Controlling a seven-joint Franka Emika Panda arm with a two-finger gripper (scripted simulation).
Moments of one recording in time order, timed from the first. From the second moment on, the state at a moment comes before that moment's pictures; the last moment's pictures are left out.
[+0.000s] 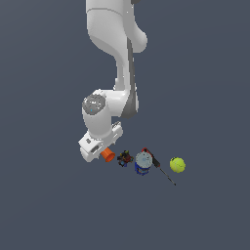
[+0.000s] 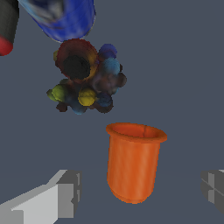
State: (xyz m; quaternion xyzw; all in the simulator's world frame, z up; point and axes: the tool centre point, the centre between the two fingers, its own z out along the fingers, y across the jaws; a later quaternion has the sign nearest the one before) arm 0.023 -0.090 0.071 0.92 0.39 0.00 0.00
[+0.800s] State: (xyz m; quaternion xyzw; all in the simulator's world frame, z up) arm 0.023 -0.091 0.031 0.92 0.39 0.00 0.00
